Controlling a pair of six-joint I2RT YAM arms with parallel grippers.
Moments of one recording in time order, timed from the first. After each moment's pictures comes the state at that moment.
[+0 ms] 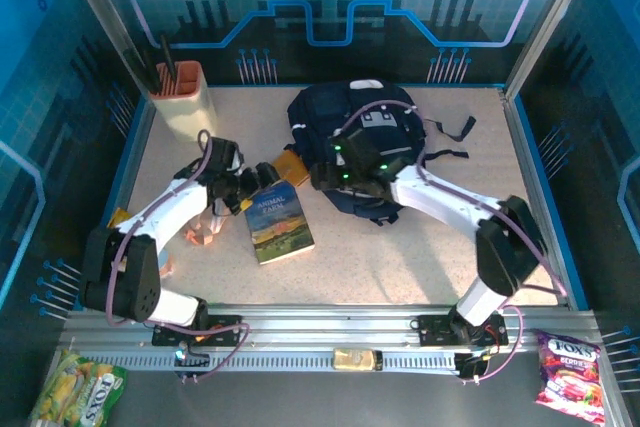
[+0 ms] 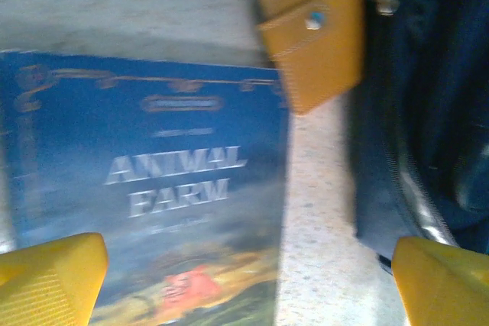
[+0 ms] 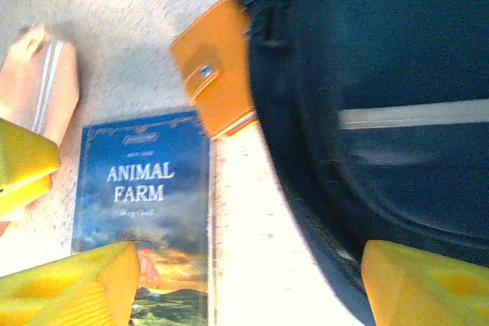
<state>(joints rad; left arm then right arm) -0.15 1.41 0.85 -0.48 0.34 -0.81 0.73 1.68 1.27 -0.44 0.00 0.52</state>
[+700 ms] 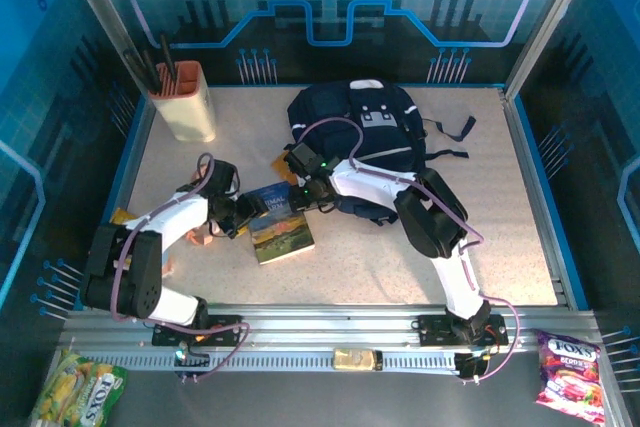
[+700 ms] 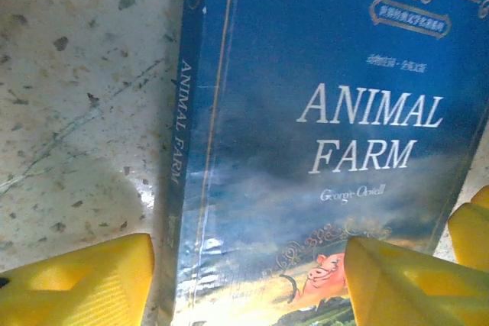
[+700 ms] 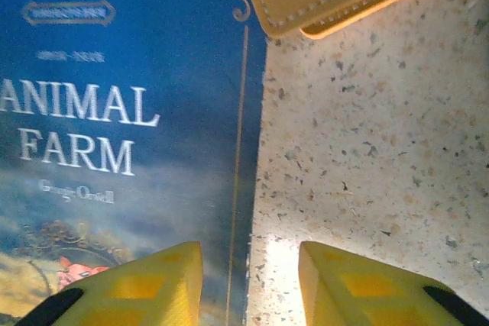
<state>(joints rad) -0.14 1.45 0.71 -0.48 0.32 -0.79 0.81 2.13 1.61 -0.68 -0.08 0.49</state>
